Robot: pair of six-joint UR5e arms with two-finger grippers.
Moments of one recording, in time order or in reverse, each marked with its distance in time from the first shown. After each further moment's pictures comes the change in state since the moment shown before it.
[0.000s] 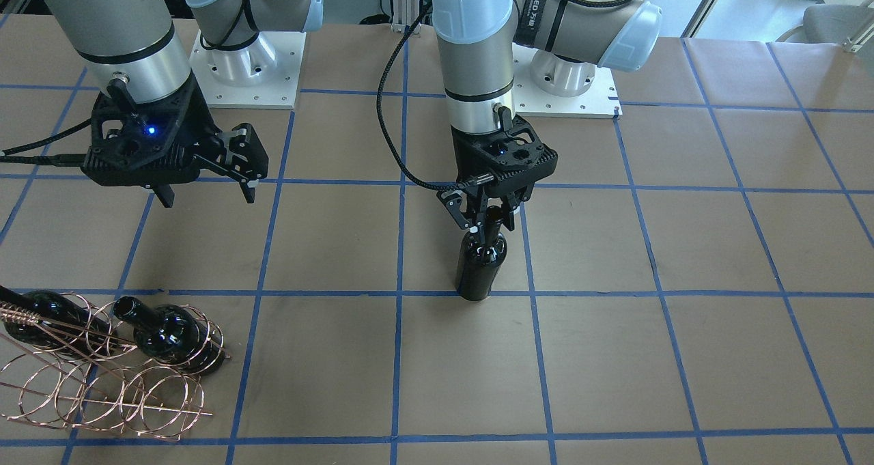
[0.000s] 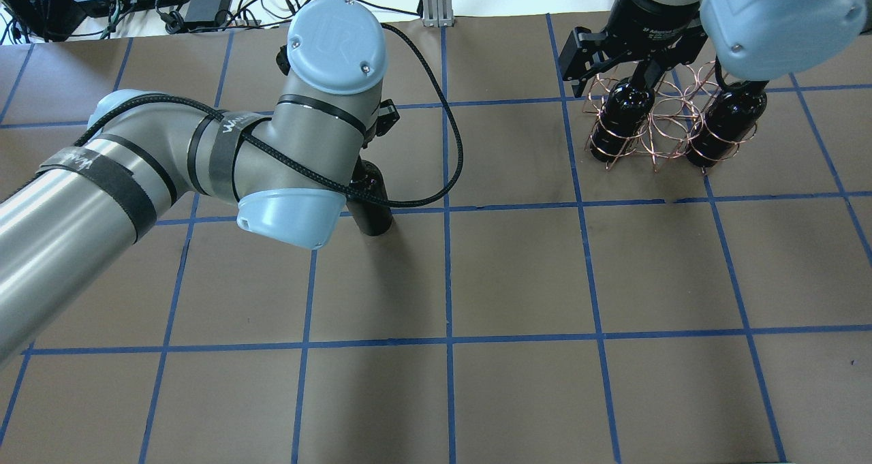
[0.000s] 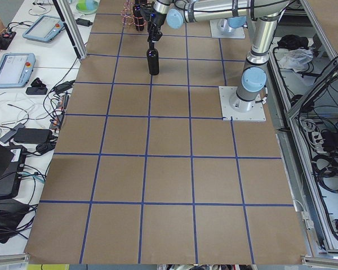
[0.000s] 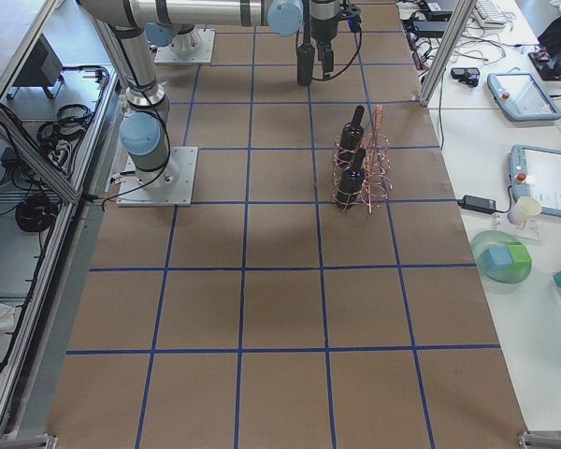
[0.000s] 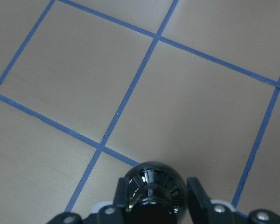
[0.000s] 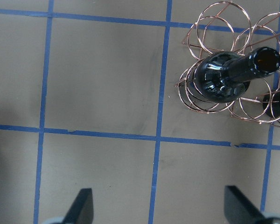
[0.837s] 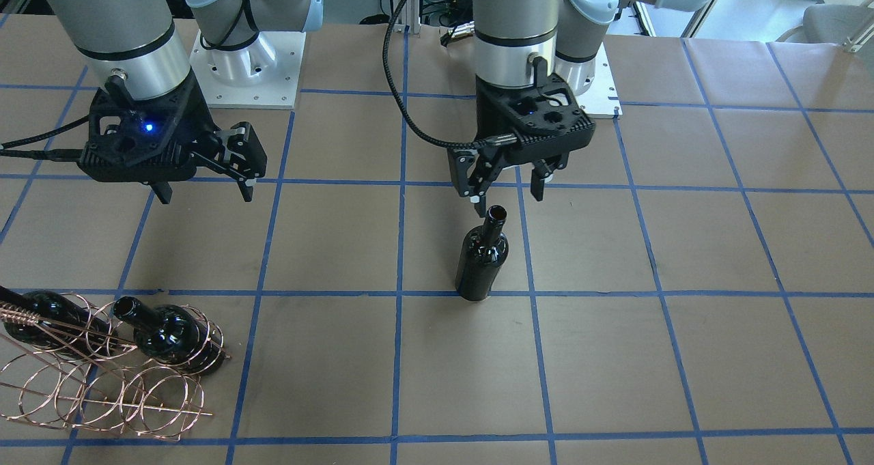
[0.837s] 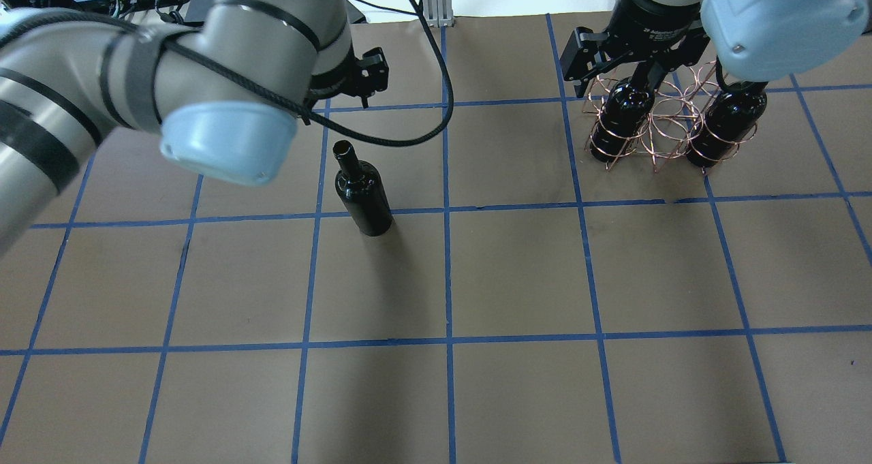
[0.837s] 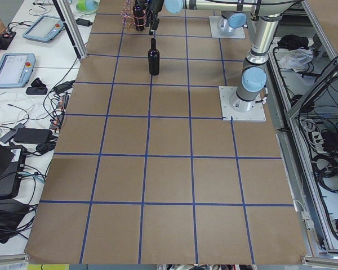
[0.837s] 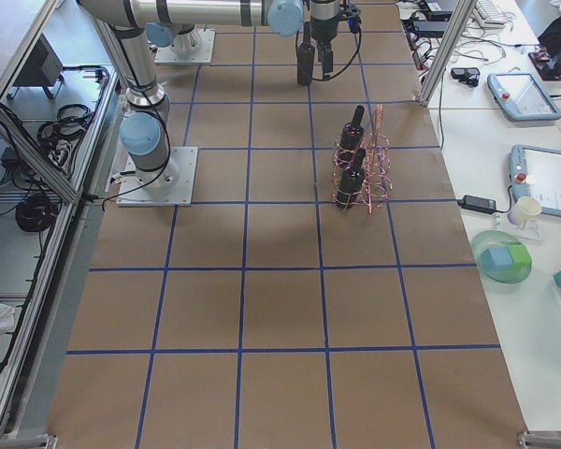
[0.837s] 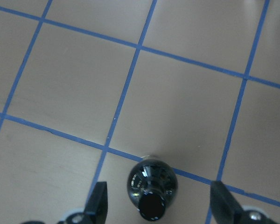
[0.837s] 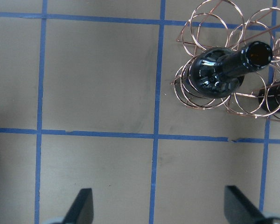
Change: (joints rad) left arm 0.091 0.049 0.241 -0.337 -0.125 0.250; right arm 0.002 -0.009 0.000 0.011 -0.011 0.057
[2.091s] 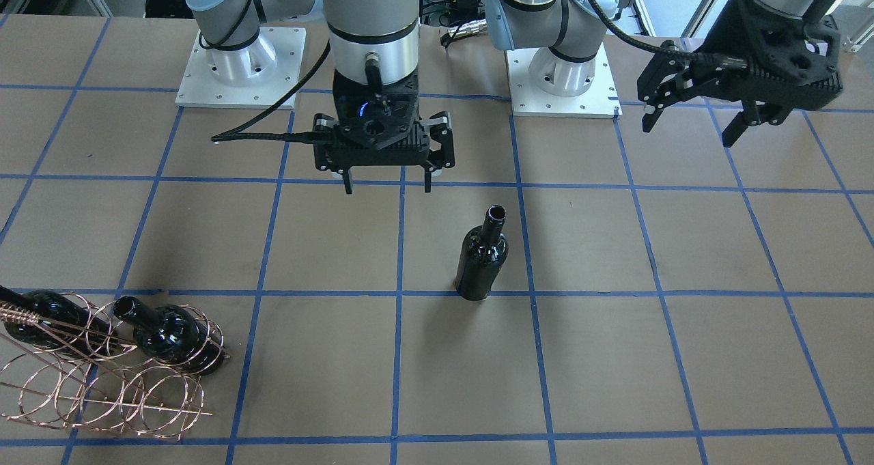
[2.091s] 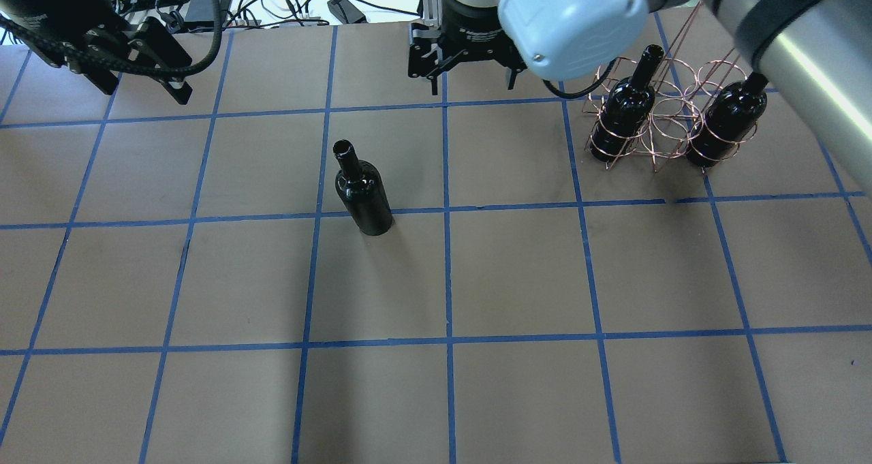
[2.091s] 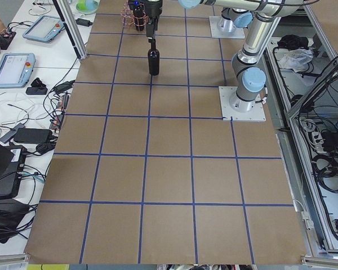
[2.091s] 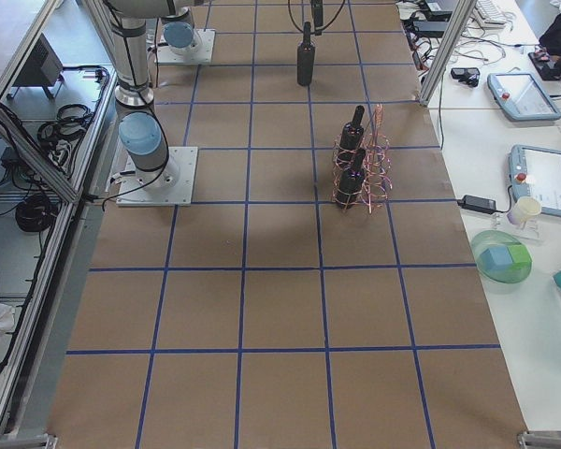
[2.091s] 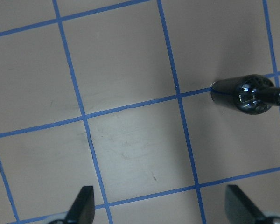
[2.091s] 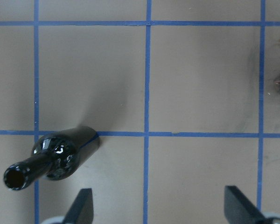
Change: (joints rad) left arm 0.436 0.116 0.123 -0.407 -0.178 0.884; right arm 0.374 0.184 -0.235 0.031 -0.007 0.389
